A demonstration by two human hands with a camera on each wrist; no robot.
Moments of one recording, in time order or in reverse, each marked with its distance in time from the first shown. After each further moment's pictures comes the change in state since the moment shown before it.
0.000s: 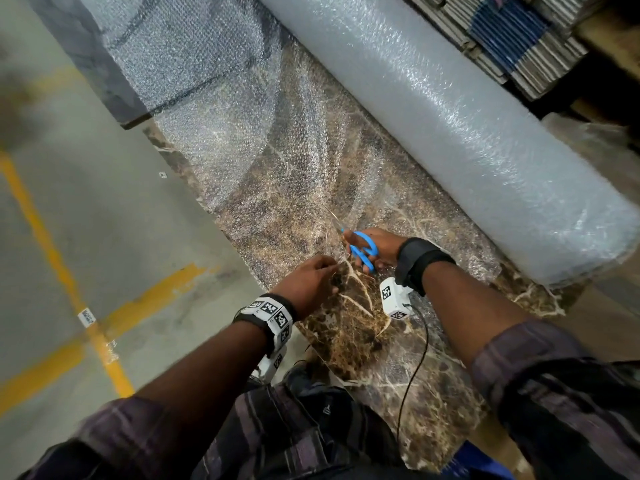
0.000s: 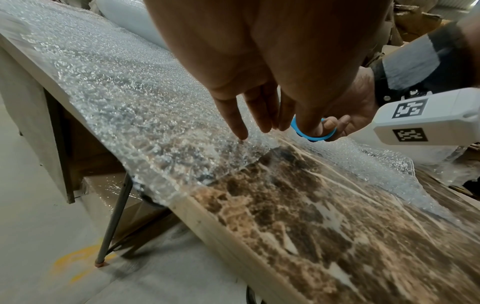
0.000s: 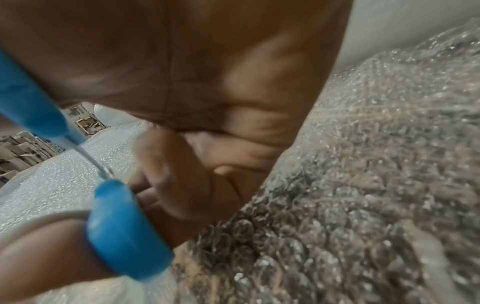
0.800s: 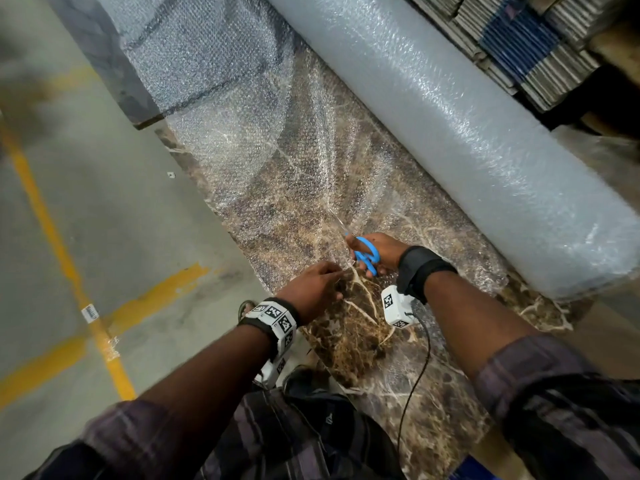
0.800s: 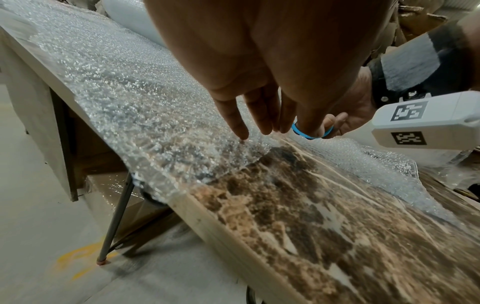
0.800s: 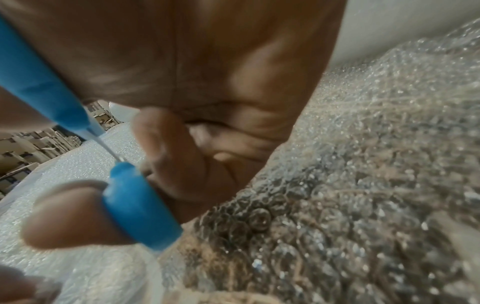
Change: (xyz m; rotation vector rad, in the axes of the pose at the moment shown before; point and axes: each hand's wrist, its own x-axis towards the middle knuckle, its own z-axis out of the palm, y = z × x) left_hand -0.001 -0.004 0.001 -0.027 0.003 0.014; right_hand 0.009 0.002 0.004 -0.038 0.048 -0.037
